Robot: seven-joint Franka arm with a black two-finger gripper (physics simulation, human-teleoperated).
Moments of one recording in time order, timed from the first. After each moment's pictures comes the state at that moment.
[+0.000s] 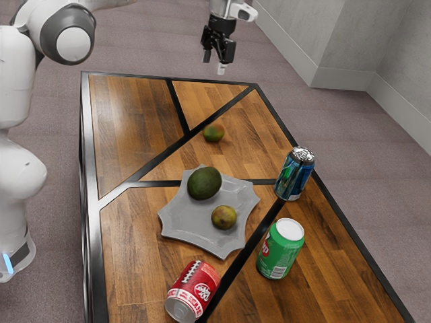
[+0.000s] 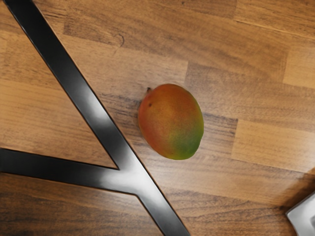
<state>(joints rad) 0.81 0.25 -0.46 -1.24 0.02 1.41 0.17</state>
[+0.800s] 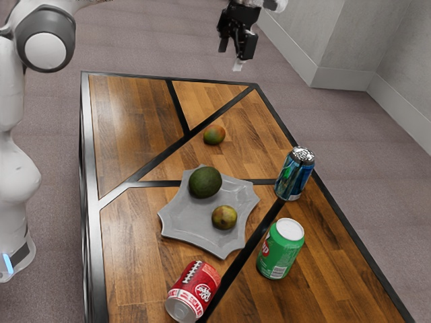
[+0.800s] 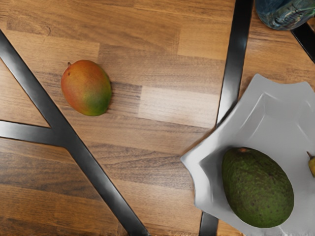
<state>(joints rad) 0.60 0.10 -0.52 -1.16 0.09 1.23 -0.05</state>
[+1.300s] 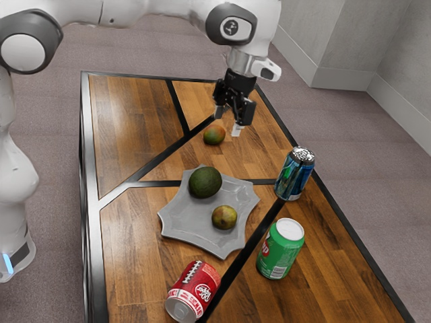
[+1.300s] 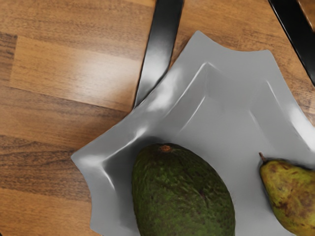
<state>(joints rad) 0.51 -0.02 -0.47 -1.68 -0.13 1.59 -0.16</state>
